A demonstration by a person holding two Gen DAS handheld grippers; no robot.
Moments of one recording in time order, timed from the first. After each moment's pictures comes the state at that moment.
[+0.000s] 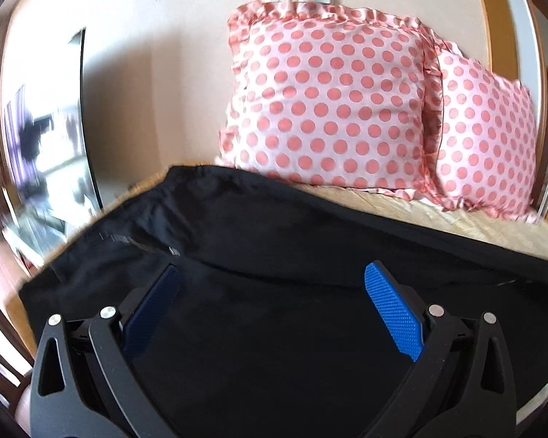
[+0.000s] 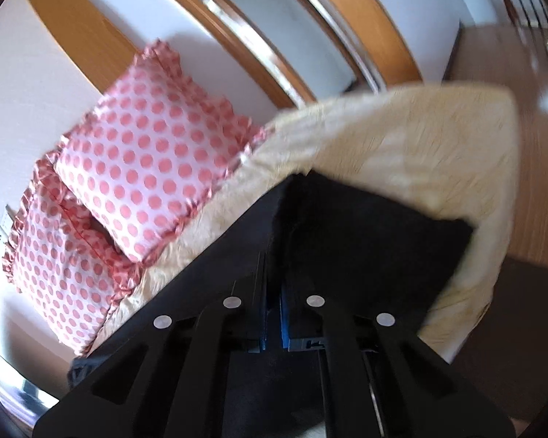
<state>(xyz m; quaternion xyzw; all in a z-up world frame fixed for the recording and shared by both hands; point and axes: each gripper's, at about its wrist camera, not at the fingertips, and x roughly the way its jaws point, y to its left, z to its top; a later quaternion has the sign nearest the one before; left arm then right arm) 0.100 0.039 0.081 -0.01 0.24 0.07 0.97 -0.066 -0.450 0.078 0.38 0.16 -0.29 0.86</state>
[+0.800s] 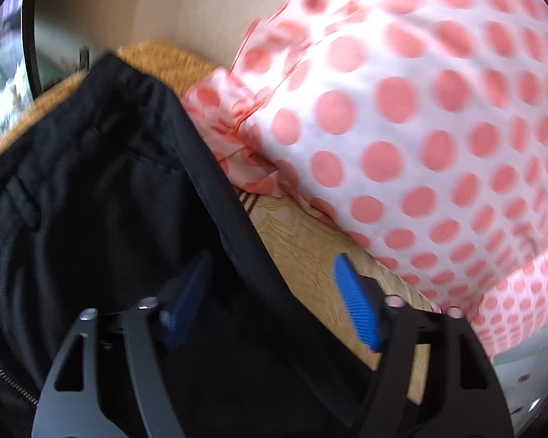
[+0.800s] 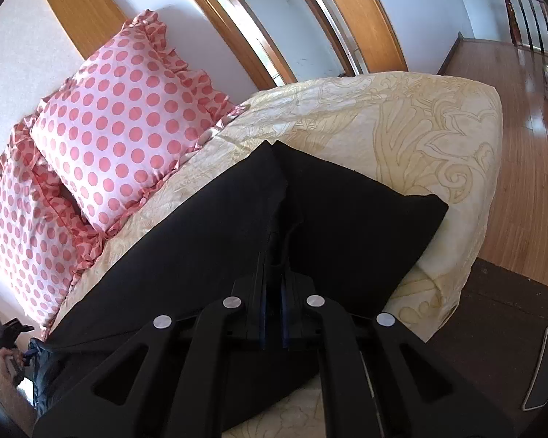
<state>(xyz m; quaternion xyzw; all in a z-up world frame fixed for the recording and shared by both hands) 0.417 0.168 0.046 -0.29 0.47 0.06 0.83 -0.061 -0.452 0.055 0.34 0.23 -0.31 0.85</state>
